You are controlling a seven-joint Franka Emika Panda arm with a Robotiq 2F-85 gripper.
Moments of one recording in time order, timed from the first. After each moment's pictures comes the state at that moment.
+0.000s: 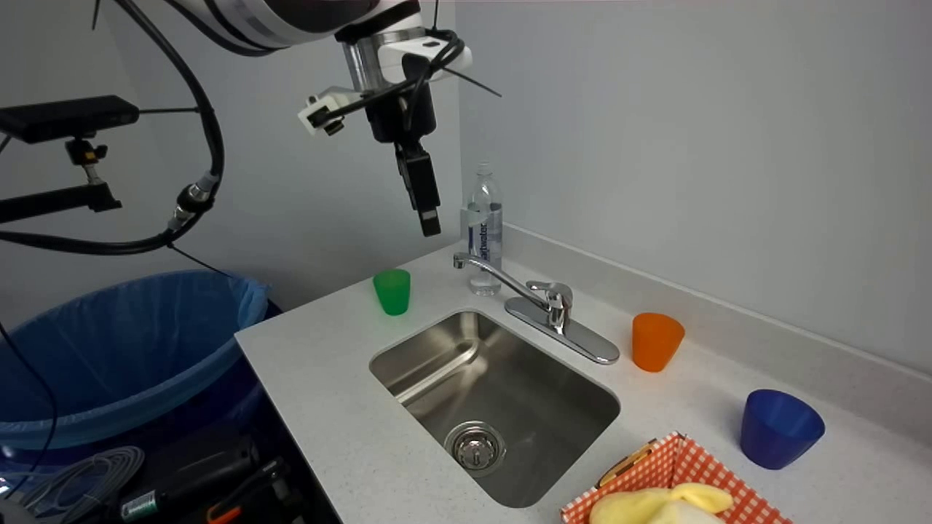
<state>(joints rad) -0.03 -0.33 0.13 -2.34 -0.03 2.15 0.62</state>
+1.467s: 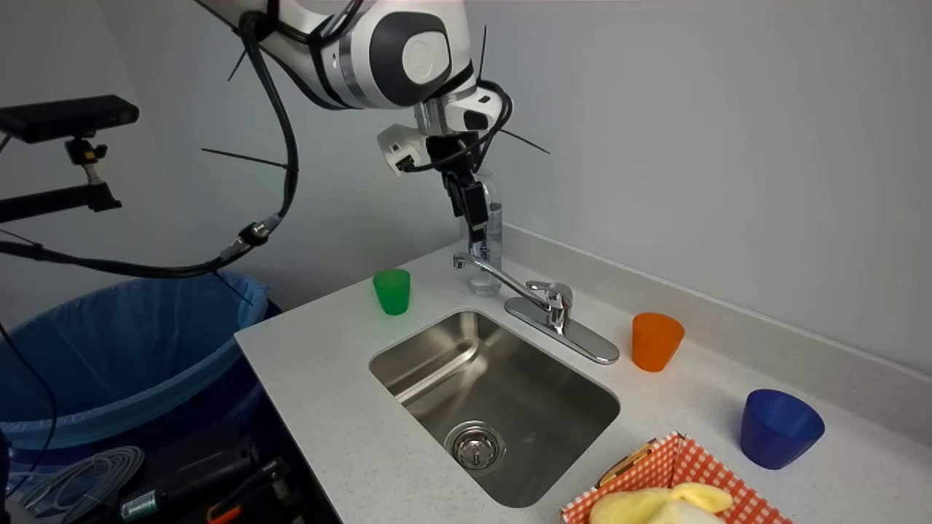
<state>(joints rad) 0.02 0.05 0.12 -2.11 -0.05 2.37 0.63</state>
